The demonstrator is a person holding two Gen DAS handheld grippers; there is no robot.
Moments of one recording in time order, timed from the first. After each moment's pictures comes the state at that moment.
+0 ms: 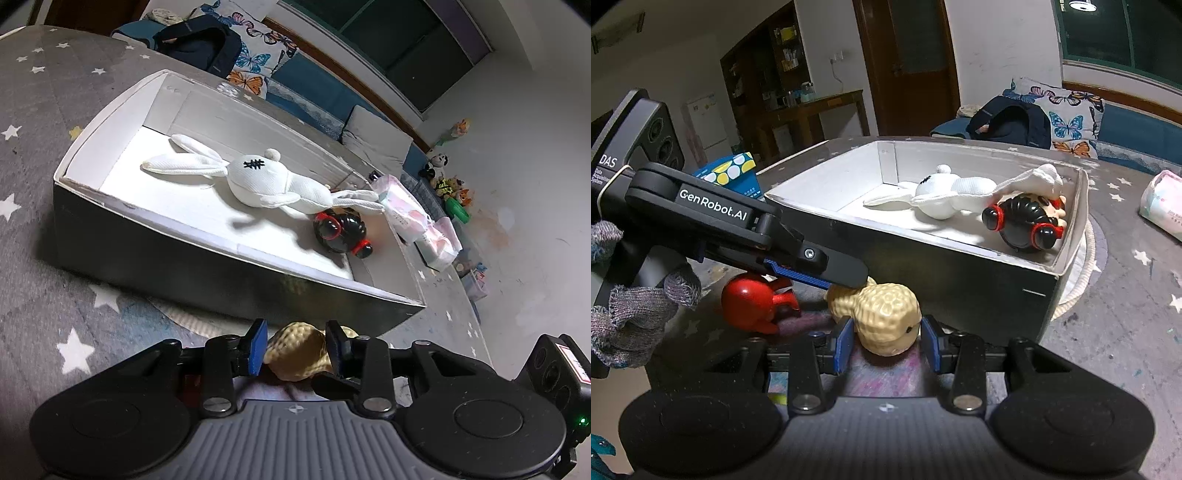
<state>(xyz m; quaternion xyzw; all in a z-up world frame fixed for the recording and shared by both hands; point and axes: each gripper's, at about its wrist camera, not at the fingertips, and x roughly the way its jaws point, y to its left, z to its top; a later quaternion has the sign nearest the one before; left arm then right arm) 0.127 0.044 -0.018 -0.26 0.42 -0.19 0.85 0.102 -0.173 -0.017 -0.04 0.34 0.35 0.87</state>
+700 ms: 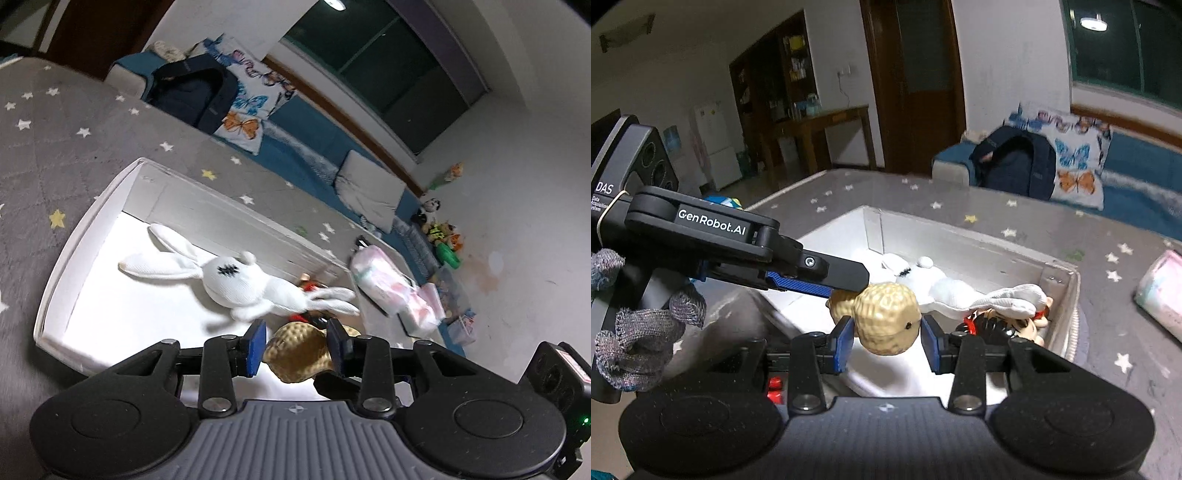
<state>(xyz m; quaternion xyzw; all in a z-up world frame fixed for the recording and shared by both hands) 0.190 0.055 0.024 -0.29 0.37 -0.17 0.87 0.179 -0.157 0.040 -0.05 0.32 0.36 0.87</state>
